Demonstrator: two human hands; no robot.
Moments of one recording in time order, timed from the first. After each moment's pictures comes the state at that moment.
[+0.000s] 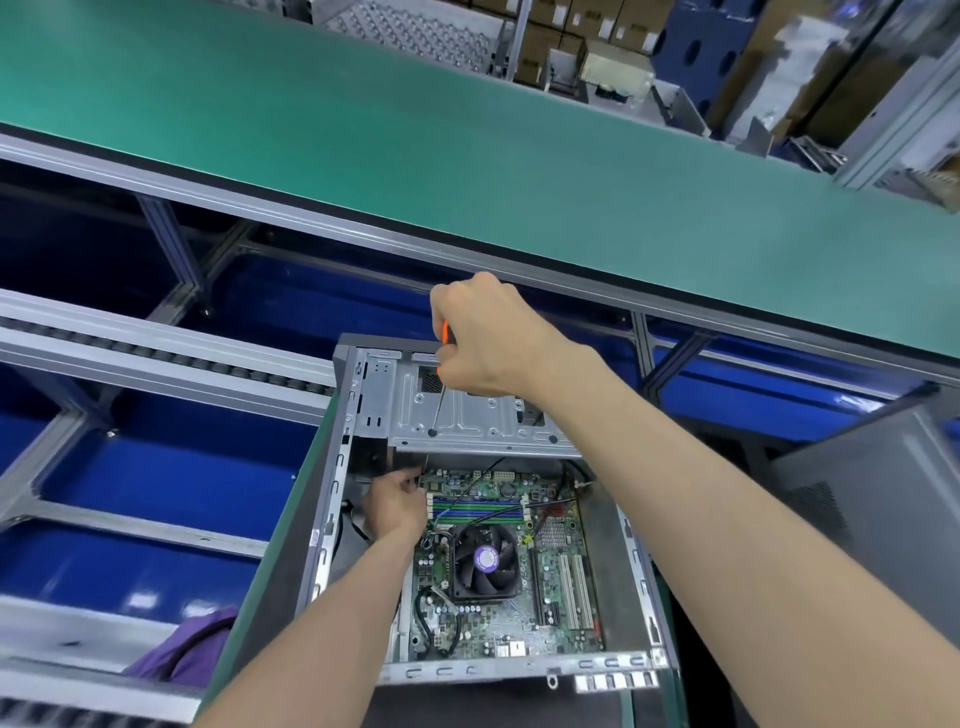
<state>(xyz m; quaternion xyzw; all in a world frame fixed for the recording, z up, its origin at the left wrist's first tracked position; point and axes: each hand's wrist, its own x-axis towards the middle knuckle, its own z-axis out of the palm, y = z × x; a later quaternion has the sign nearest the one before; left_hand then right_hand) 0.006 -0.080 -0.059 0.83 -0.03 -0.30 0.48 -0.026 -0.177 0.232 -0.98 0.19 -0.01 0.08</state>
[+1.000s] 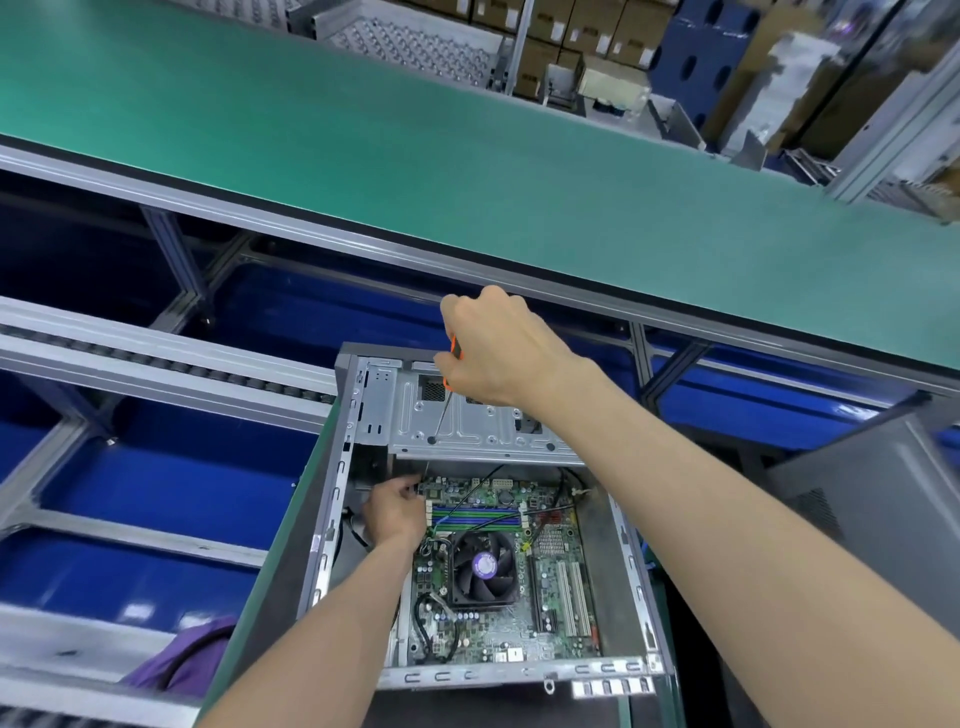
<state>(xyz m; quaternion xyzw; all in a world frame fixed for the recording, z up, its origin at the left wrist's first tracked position) 0.006 -0.079 -0.059 0.82 -0.04 -0.30 0.48 -0.034 -0.173 0.236 -0.98 0.21 -0.03 0.03</state>
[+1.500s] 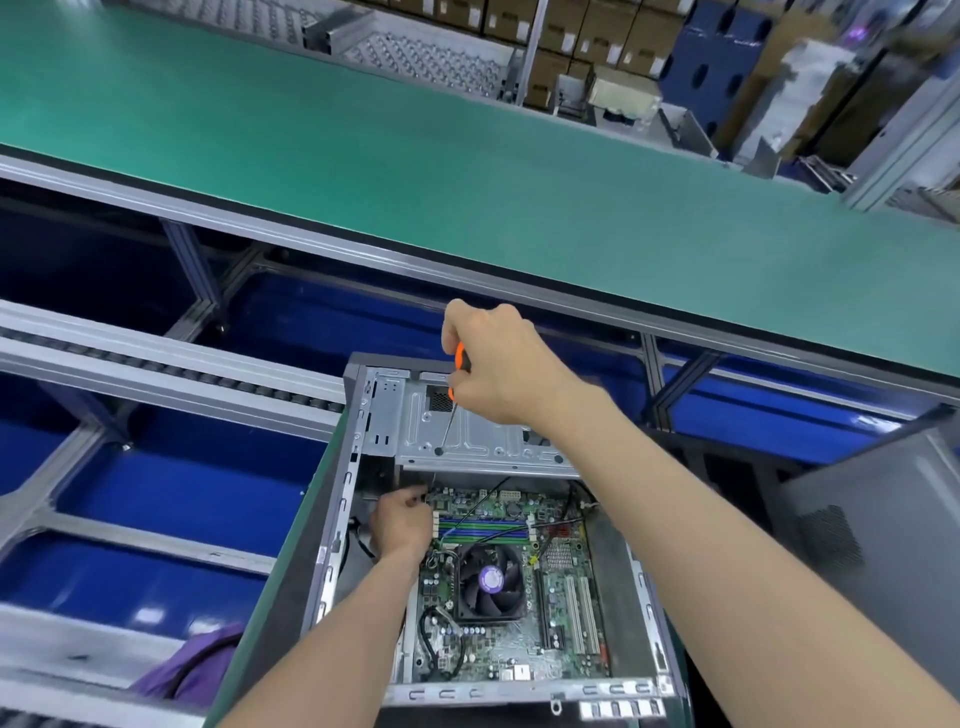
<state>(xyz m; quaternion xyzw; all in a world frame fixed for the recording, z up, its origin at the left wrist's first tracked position) 0.007 -0.080 -0.056 0.82 -0.04 -0.31 0.48 -0.034 -0.179 0.226 -0.97 0.22 -0.04 0.14</state>
